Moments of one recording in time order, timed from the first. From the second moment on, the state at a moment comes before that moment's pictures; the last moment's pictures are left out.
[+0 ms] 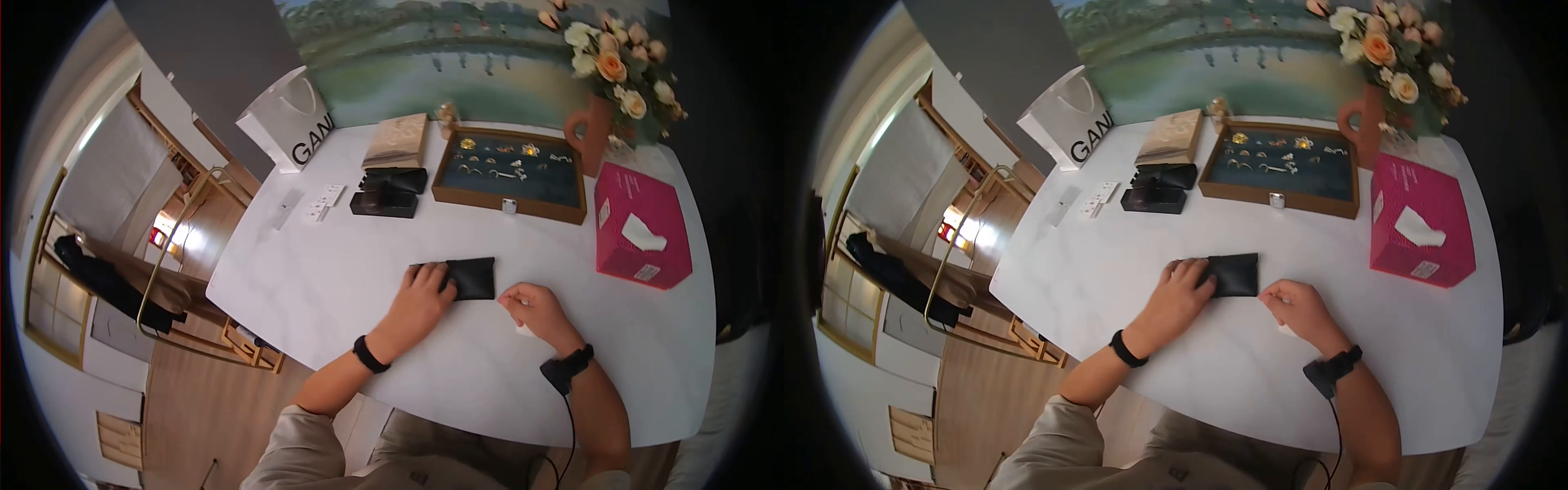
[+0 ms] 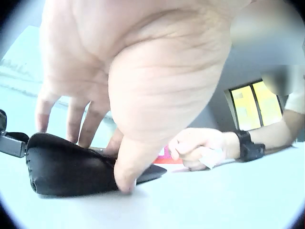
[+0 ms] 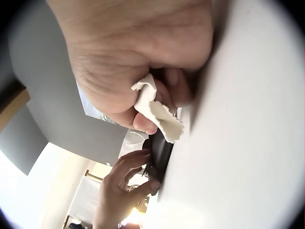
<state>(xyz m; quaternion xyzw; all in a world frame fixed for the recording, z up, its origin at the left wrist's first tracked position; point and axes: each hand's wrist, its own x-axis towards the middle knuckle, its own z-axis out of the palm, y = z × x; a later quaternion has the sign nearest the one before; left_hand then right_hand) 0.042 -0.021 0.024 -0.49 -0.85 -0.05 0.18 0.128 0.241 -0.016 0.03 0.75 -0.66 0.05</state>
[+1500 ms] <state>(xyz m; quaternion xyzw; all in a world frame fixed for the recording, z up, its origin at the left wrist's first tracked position) -0.032 -0.134 0.006 -0.37 -0.91 -0.15 0.07 0.129 0.242 -0.019 0.01 0.74 -0.67 0.05</state>
